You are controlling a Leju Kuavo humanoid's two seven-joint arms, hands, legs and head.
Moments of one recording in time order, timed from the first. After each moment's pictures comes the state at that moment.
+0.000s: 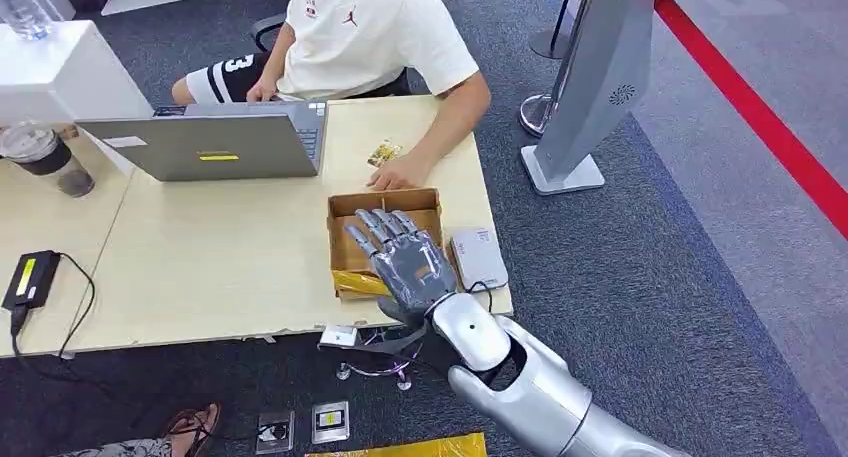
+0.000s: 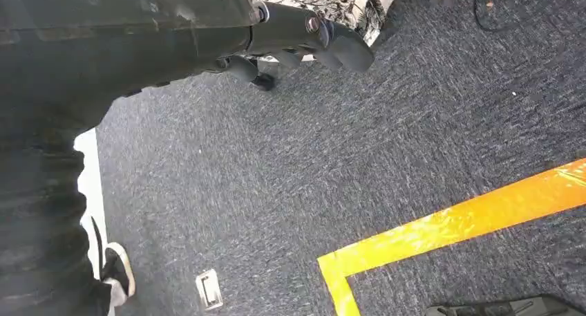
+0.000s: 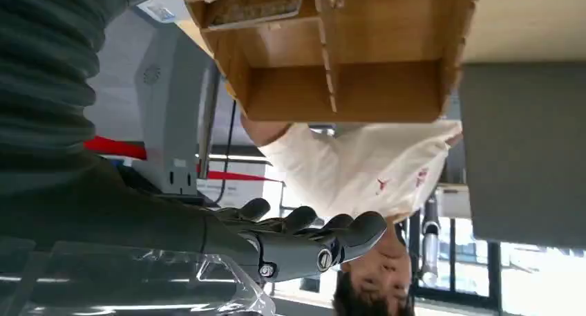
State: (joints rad) left arm -0.13 0.24 -0.90 -0.23 0.51 0.20 0.10; right arm -0.54 -0.02 0.93 -1.19 1.22 -0.06 0.15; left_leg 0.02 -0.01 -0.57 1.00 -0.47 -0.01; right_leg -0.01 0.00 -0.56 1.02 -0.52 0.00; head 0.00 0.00
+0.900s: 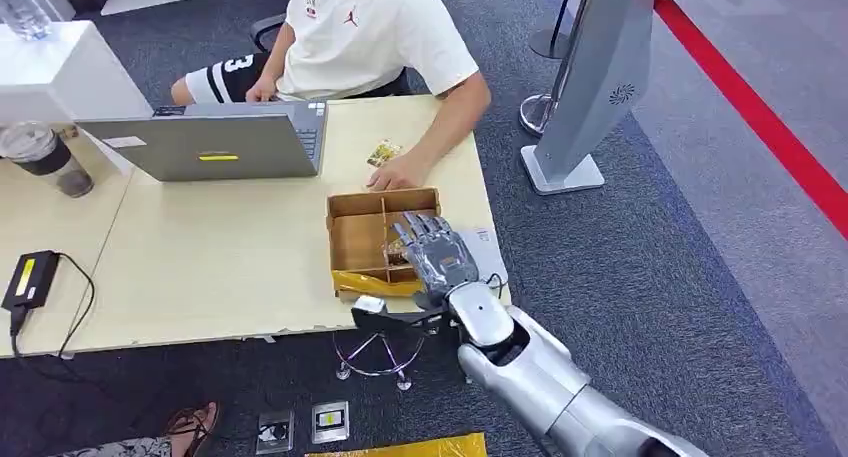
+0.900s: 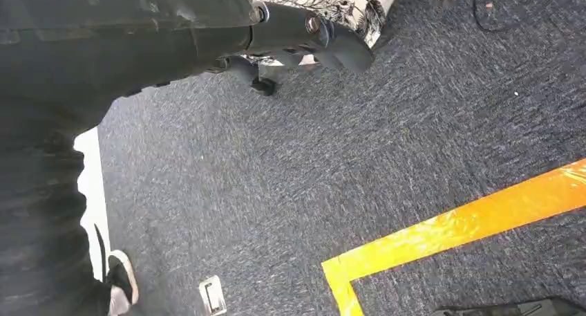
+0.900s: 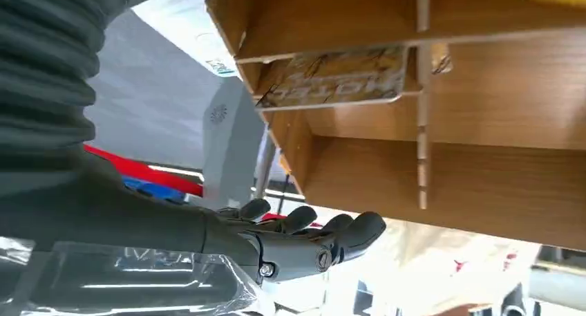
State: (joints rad) left arm -0.13 0.24 -0.90 -0.23 0.48 0.20 0.11; right arm -0.60 0.00 0.87 -0.94 1.19 -0.07 0.21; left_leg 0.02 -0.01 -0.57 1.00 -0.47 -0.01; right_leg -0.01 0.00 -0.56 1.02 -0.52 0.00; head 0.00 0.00
